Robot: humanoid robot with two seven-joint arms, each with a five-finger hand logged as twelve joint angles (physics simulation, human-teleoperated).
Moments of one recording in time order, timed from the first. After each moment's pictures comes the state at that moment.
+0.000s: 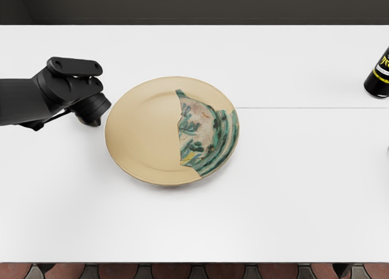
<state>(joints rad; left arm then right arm) -1.57 0.09 0.86 -0.85 -0.16 0.41 0.61 -0.02 0.00 -0.06 0.14 0.04 0.06 -0.09</state>
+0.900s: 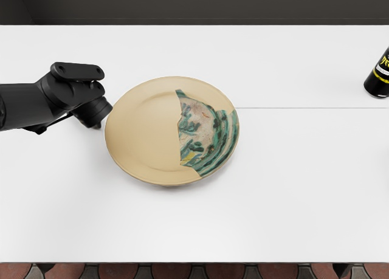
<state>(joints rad) -1.54 0.07 0.86 -0.82 -0.15 0.41 0.61 -0.02 0.00 -0.06 0.14 0.04 0.06 -0.09</state>
